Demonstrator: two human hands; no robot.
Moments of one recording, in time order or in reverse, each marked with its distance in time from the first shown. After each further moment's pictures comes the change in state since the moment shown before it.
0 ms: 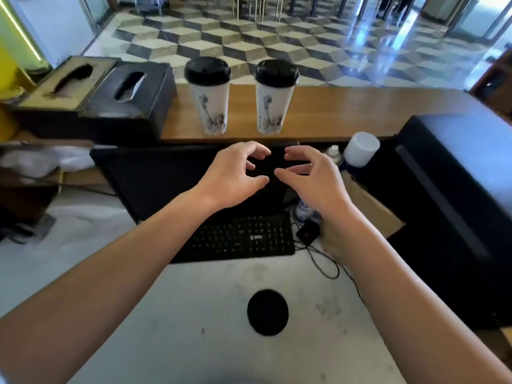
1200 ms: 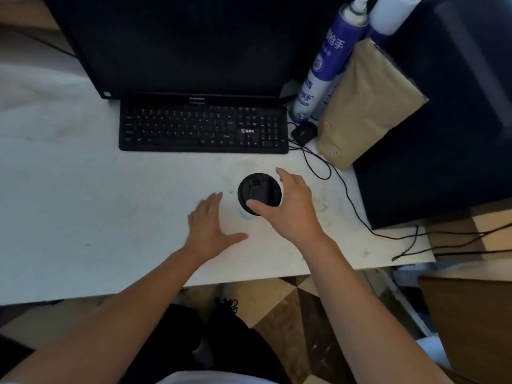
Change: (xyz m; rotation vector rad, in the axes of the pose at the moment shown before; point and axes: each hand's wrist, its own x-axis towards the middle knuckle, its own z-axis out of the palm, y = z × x) left_hand -0.254 -0.176 0.224 0.066 -0.258 -0.526; right_hand -0.205 0.135 0.097 -0.326 -0.245 0.309
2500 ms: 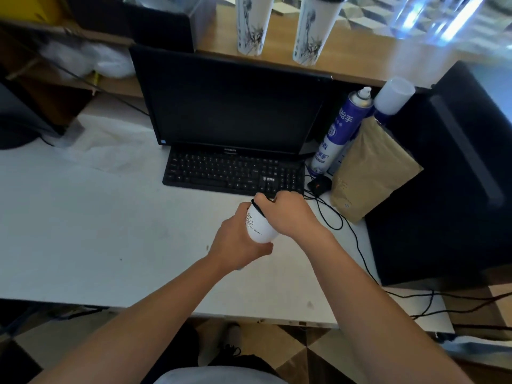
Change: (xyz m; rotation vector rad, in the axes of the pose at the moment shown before) left_hand -0.044 0.104 -0.075 -0.392 0.171 0.051; right_hand 0.033 -0.074 -0.040 -0.139 -0.148 -0.070
